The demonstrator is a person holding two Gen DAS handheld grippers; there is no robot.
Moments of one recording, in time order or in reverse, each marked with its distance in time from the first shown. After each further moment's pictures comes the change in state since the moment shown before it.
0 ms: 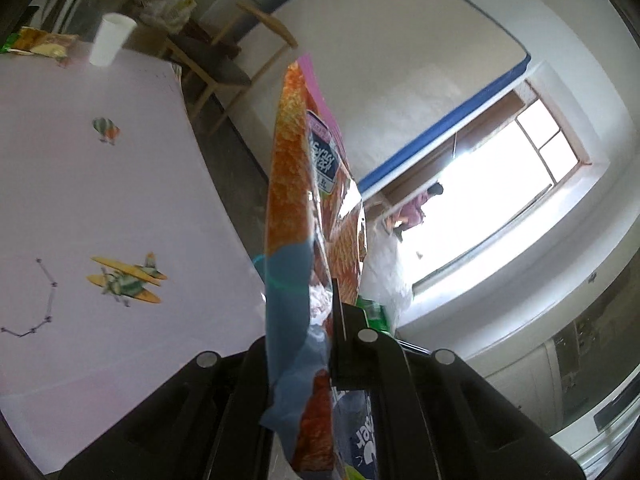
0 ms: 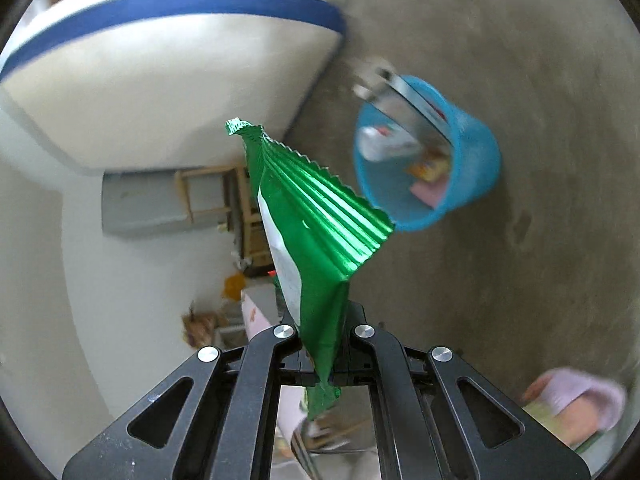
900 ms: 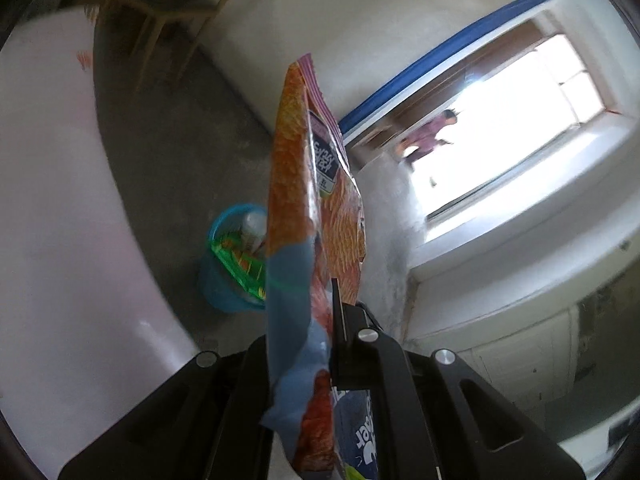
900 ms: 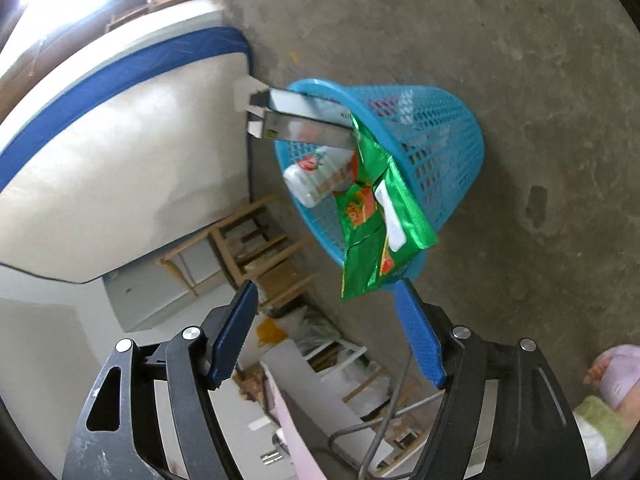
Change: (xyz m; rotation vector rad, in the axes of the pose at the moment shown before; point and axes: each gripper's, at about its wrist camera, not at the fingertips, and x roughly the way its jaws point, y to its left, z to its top) left arm 0.195 -0.051 0.020 0.013 0.318 0.075; right arm 0.037 -0.084 0.080 0.289 -0.024 0.073
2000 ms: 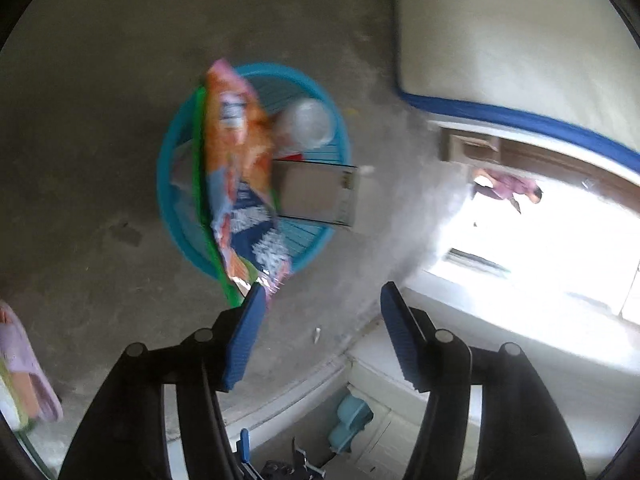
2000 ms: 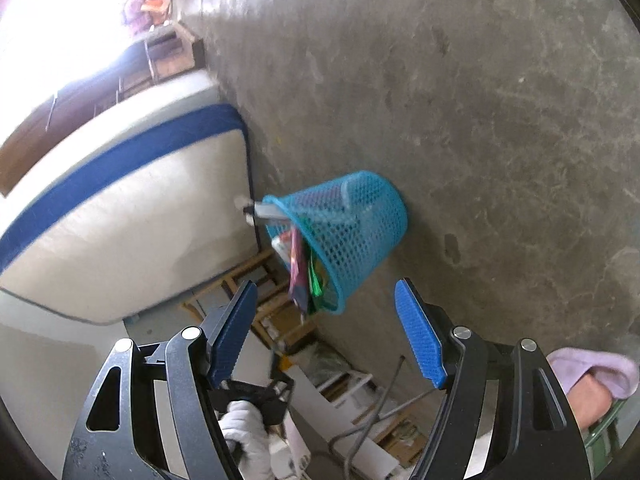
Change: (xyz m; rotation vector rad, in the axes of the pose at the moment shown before) left arm 0.216 0.069 0.006 -0.632 0.229 -0.027; right arm -0.139 -0.054 0.018 0.036 -0.137 0.006
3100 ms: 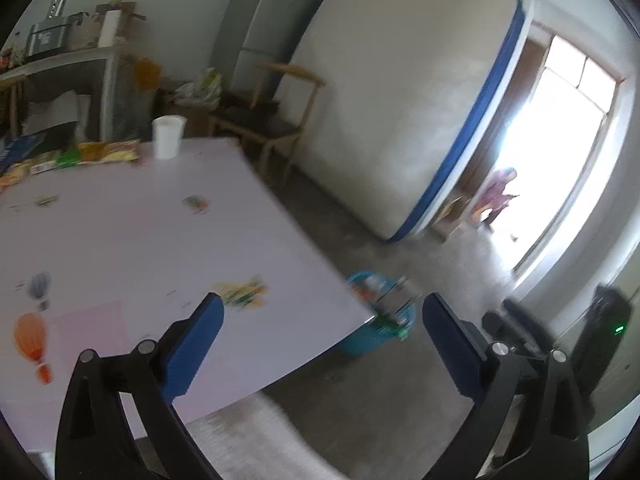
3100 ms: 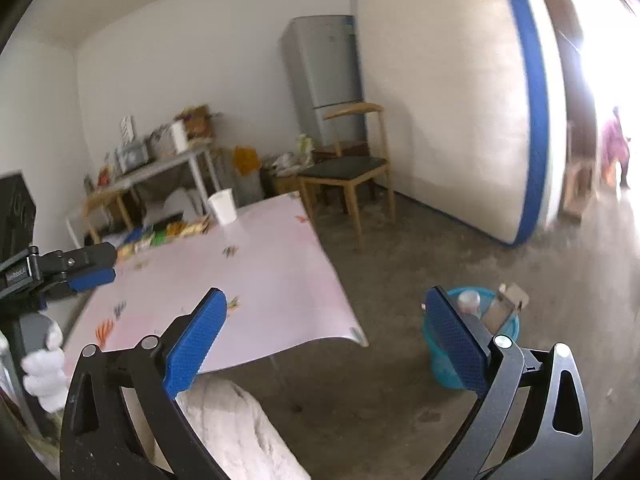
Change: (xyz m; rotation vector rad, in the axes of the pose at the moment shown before) left arm -0.434 0.084 -0.257 0.758 -0.767 0.289; right arm -0.043 0.163 -0.462 -1.945 0.022 -0.004
